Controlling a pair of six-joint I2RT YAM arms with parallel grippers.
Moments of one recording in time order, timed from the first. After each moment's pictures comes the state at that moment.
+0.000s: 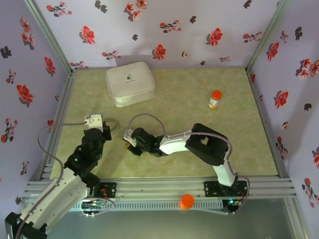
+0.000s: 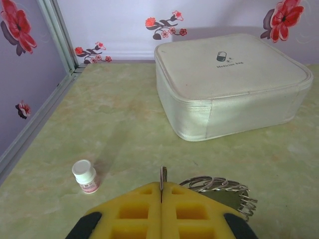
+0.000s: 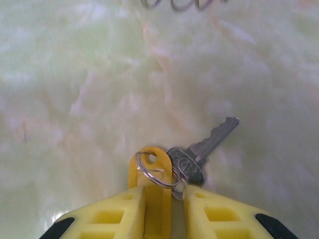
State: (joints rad) left arm -0.58 0.54 0.40 -0.20 -0.61 -0.18; right arm 1.15 2.00 1.06 0.18 0.00 0.03
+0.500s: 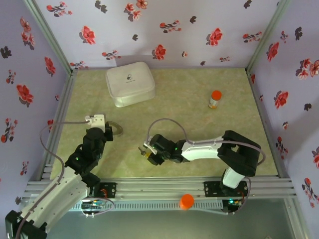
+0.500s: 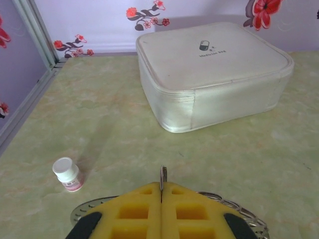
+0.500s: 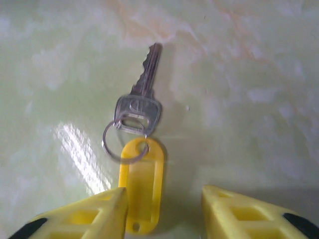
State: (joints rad) left arm -0.58 0.56 0.40 -0.20 -0.54 -0.18; right arm 1.14 1.63 0.77 -0.11 0.00 0.17
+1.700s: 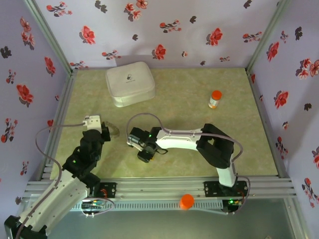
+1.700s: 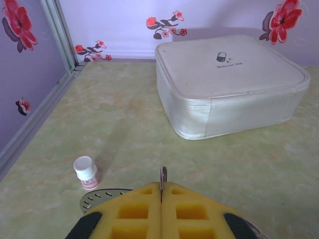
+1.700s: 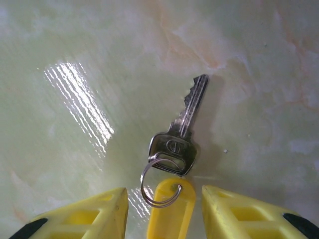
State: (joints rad) left arm -0.58 0.50 0.40 -0.24 -0.62 -0.20; right arm 1.19 1.96 1.36 -0.71 -0.01 0.06
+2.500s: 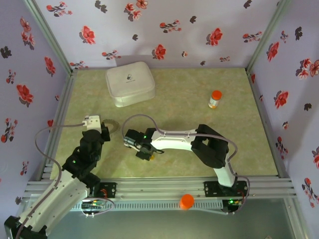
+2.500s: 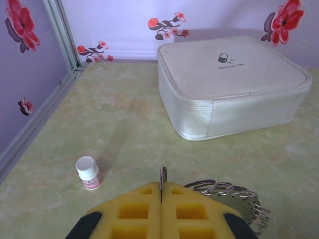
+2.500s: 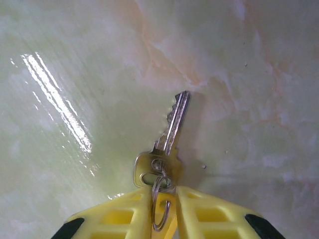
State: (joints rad) left arm -0.58 0.49 0.40 -0.24 -0.62 -0.20; right arm 1.21 2.01 1.42 -0.76 0.11 0.03
